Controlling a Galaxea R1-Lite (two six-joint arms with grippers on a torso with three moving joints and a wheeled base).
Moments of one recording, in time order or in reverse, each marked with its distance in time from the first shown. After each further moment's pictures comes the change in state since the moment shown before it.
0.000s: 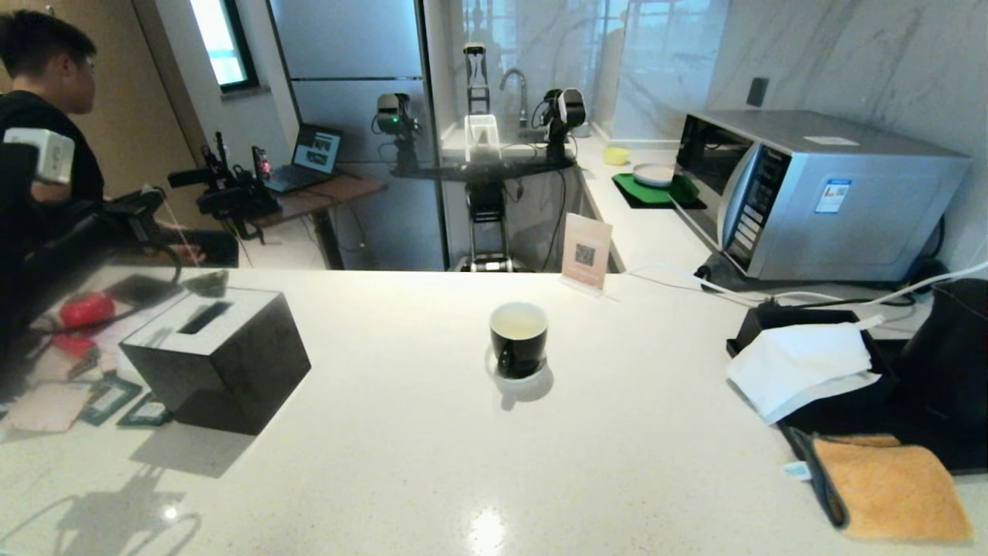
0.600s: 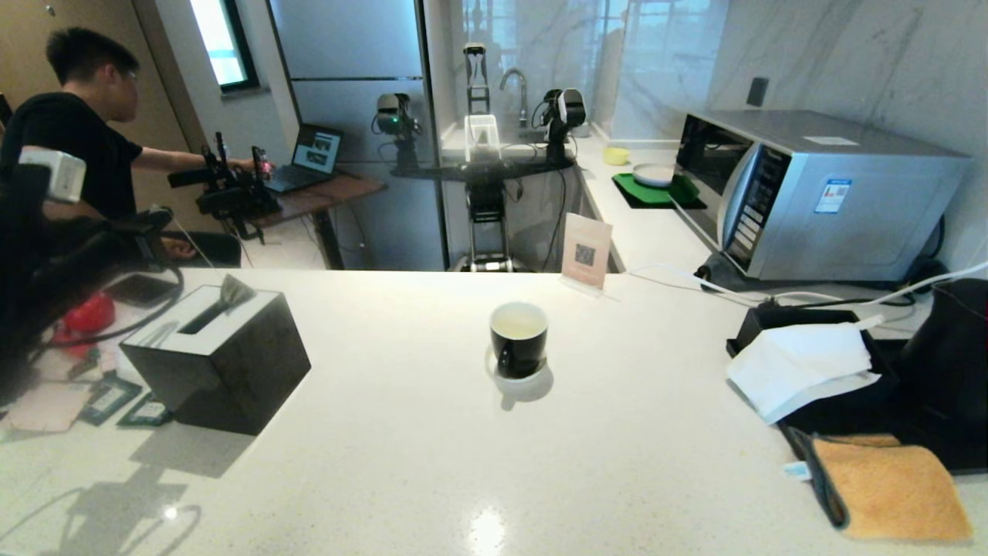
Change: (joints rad) left arm 0.015 0.033 0.028 -0.001 -0.030 0.002; right arm 0.000 0.000 0.000 0.000 0.000 0.000
